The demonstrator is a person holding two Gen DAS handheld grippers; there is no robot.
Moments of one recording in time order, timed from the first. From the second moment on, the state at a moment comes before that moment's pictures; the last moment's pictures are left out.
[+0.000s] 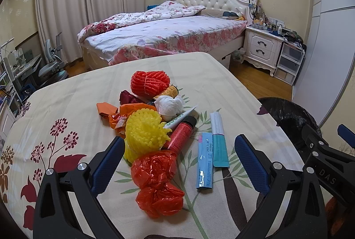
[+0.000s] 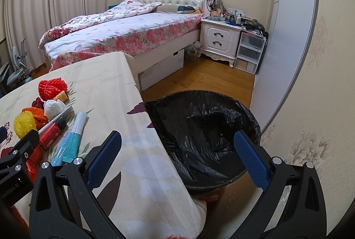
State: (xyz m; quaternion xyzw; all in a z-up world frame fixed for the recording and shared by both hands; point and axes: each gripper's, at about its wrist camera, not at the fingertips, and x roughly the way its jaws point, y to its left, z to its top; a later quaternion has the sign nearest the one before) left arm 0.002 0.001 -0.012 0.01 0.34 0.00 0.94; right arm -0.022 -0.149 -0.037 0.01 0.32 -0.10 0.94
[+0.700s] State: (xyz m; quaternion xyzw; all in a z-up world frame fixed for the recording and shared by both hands) left arm 0.003 0.001 -0.012 0.01 0.34 0.00 0.94; right arm -0.025 -0.154 -0.040 0.01 0.33 -0.10 0.94
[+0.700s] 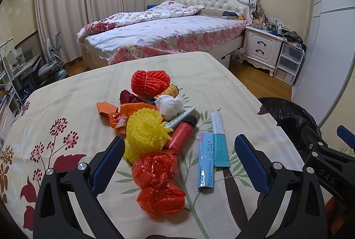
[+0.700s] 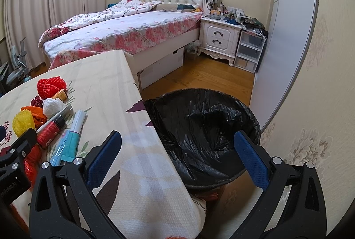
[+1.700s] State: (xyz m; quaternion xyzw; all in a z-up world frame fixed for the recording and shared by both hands) left arm -0.017 0.026 -0.042 0.01 0.39 0.01 0.92; right arm -0.026 -0.142 -0.051 0.01 0.36 -0.07 0.93
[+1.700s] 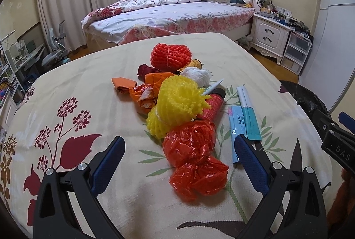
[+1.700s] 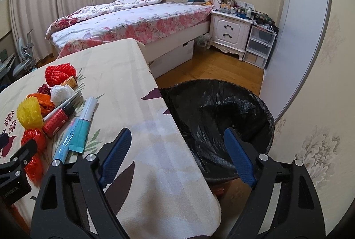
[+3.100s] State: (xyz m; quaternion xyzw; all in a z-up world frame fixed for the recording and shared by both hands) left arm -0.042 0.164 -0.021 -0.04 0.38 0.09 0.92; right arm -0.016 -0.013 -0.030 -0.04 0.35 0.08 0.93
